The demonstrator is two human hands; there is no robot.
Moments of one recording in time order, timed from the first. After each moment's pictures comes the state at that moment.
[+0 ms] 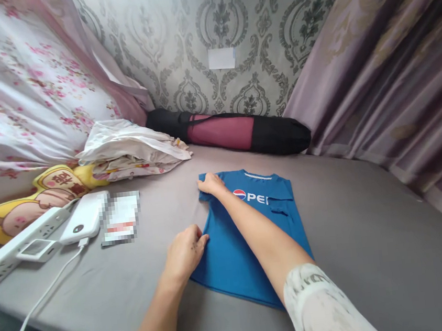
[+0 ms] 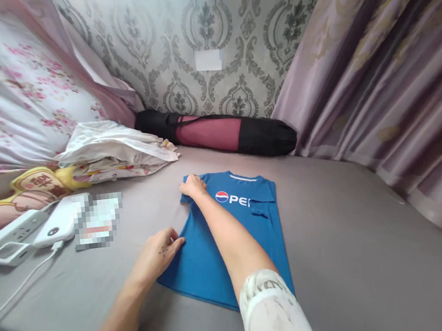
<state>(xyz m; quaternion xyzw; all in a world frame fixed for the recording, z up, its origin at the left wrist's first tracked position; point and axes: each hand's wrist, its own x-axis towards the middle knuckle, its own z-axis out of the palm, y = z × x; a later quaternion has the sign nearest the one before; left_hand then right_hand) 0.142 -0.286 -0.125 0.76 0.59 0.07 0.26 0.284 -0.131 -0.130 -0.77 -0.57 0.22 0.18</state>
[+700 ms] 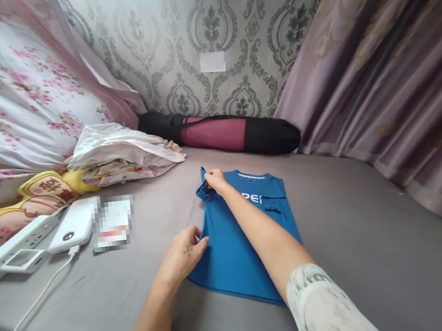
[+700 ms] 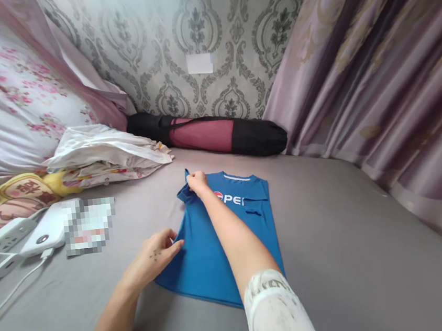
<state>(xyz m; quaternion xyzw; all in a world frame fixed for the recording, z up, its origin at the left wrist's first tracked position) 0.140 -0.288 -0.124 0.76 0.54 0.13 0.35 0.315 -0.129 -0.141 -0.72 -0.43 0.35 0.42</state>
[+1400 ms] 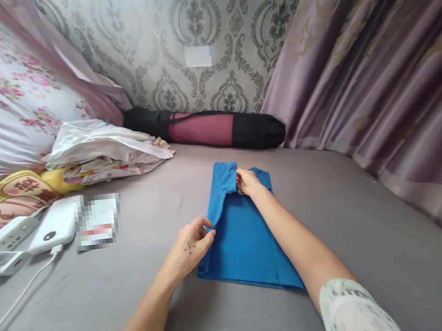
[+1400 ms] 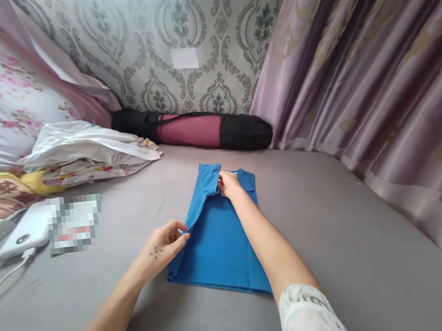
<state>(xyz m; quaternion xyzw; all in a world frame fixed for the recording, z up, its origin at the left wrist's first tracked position) 0.173 -0.310 -0.121 0.75 0.43 0.20 0.46 0.422 -0.207 -0.140 -0.61 -0.16 0.44 0.64</state>
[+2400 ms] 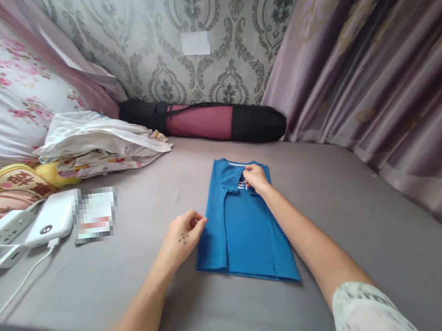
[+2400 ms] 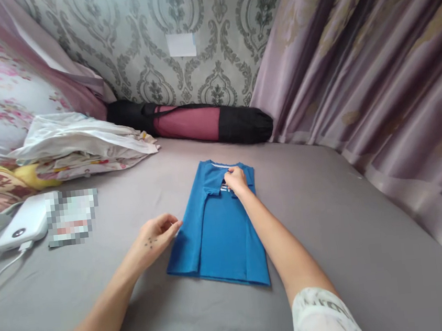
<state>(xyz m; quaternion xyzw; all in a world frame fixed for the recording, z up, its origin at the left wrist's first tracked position) 0.167 -0.302 -0.127 0.76 0.48 0.19 0.38 0.447 -0.237 -0.146 -0.78 -0.30 0.26 0.49</state>
